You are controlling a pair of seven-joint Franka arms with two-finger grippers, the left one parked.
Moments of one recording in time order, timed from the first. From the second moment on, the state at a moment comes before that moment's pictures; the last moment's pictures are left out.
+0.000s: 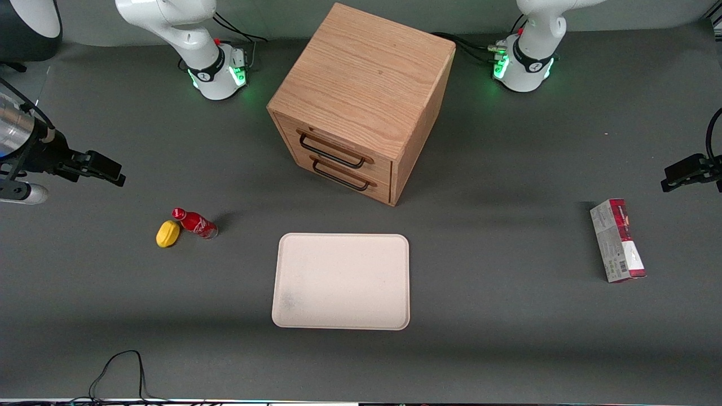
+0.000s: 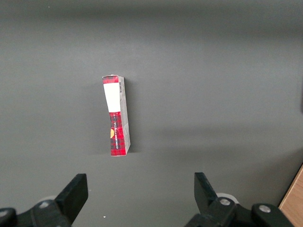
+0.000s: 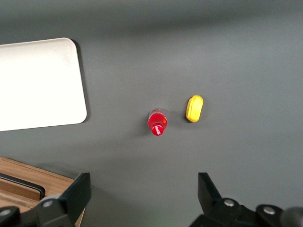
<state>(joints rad) 0.06 0.06 0.00 -1.52 0.00 1.57 0.21</state>
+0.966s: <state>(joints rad) 0.06 0.10 0.01 -2.05 0.00 2.15 0.15</state>
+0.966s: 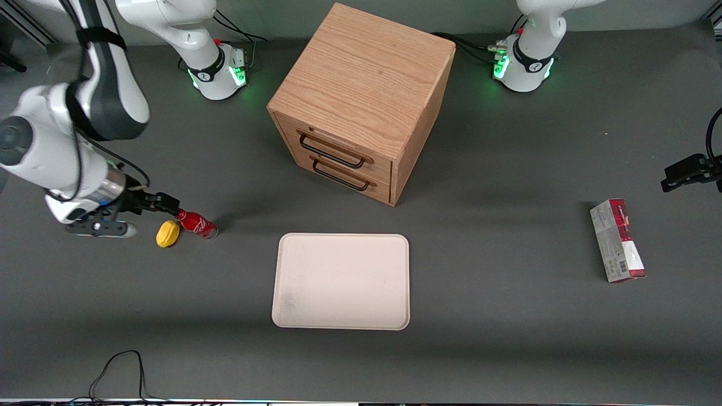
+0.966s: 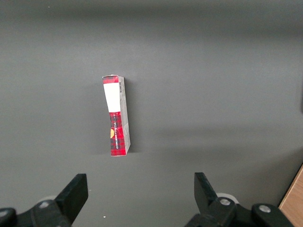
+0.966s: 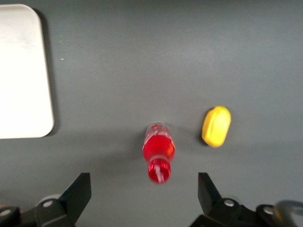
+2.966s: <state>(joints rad) 0.05 0.09 0.00 -2.04 0.01 2.21 0.11</state>
